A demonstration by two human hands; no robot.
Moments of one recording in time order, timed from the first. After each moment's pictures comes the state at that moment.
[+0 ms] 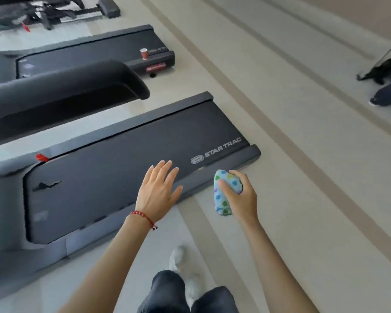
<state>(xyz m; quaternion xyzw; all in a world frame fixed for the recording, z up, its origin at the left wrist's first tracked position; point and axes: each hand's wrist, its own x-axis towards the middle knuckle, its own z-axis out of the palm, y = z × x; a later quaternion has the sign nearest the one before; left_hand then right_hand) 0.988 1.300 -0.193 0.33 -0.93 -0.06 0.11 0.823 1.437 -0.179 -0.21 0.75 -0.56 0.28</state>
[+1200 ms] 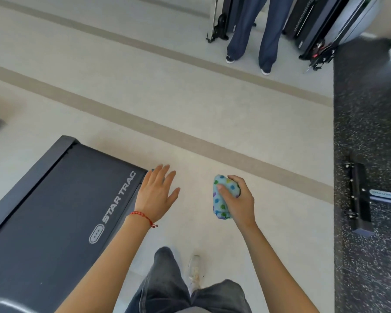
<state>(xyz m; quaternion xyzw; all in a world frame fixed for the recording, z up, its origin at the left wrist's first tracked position) 0.462 1.311 -0.233 -0.01 -0.99 -0.12 0.04 0.423 1.530 -0.221 0.08 0.77 -0.62 0.10</state>
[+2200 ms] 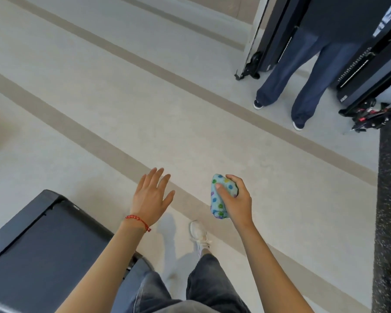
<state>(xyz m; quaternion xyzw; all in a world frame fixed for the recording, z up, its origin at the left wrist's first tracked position) -0.007 1.123 -0.243 0.12 -0.99 -0.11 0.03 -0.095 1.328 -0.219 0.01 0.78 -0.61 0.14</state>
